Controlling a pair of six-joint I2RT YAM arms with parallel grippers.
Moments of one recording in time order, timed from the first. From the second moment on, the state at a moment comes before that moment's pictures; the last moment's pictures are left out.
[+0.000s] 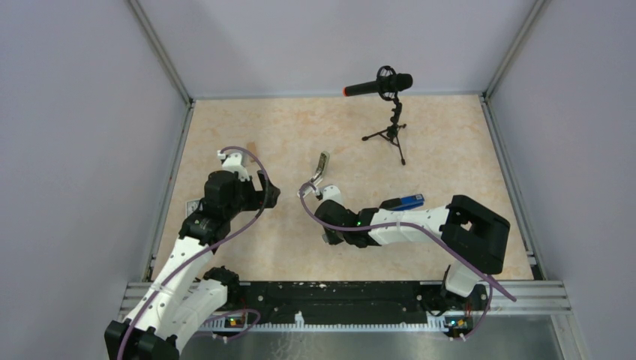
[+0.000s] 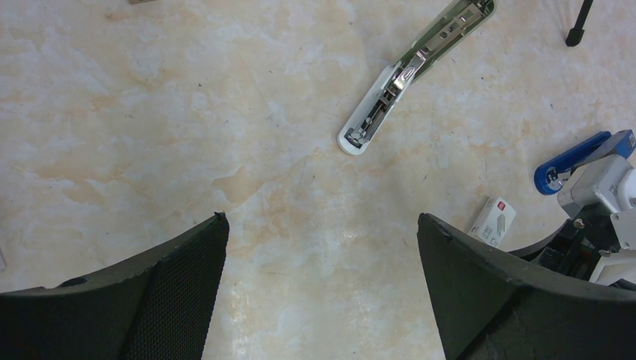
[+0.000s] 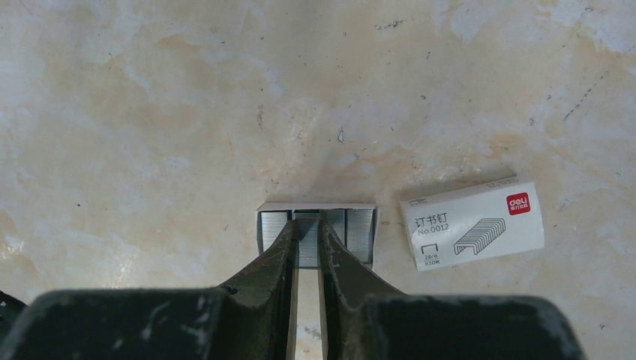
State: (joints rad) left arm -0.28 0.77 0.62 -0.36 0.07 -0.37; right arm 1.15 1.66 0.91 -0.20 0.32 0.59
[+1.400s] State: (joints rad) left arm -0.28 0.77 0.62 -0.36 0.07 -0.37; right arm 1.15 1.62 0.90 -0.20 0.31 0.58
